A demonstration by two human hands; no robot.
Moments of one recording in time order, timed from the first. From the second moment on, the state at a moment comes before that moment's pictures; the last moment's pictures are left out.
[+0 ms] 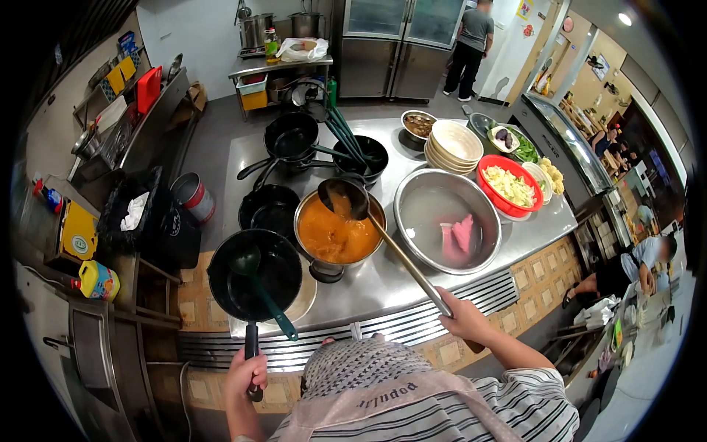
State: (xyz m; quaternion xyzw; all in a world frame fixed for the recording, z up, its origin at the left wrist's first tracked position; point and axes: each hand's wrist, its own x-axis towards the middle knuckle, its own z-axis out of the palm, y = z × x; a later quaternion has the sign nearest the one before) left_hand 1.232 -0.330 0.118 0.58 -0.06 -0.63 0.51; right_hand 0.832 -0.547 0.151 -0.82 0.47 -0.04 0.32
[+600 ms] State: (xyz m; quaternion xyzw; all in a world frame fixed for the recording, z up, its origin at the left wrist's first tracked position) left_hand 1.230 -0.318 0.103 0.55 -0.07 -0.63 0.54; right_hand 0.856 -0.642 0.121 -0.90 0.37 0.22 -0.05
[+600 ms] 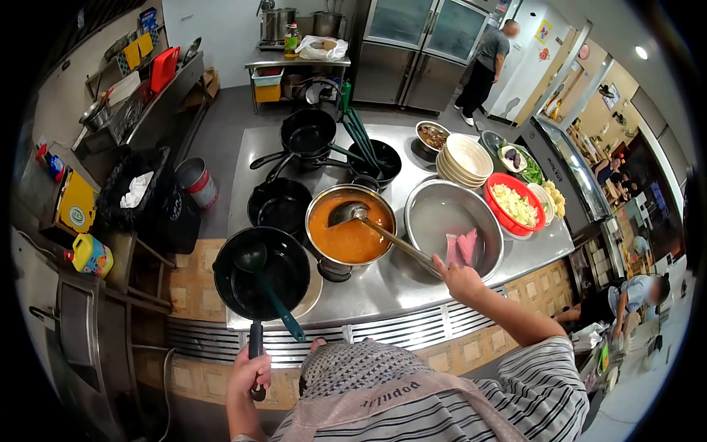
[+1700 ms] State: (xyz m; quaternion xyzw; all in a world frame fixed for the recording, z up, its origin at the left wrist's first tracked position) left_hand 1.234 -0.318 0.107 0.59 -0.04 -0.61 0.53; right_hand 0.881 -0.639 0.146 -0.25 0.40 0.11 0.88
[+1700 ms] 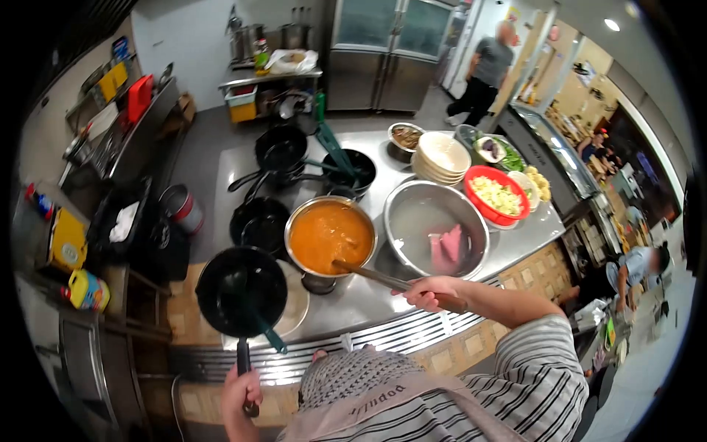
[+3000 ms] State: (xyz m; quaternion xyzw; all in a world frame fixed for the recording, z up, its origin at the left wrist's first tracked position) left_hand 1.223 -0.334 0.125 0.59 -0.05 -0.62 0.52; right_hand 0.830 -0.554 0.113 -0.84 0.48 -0.02 0.26
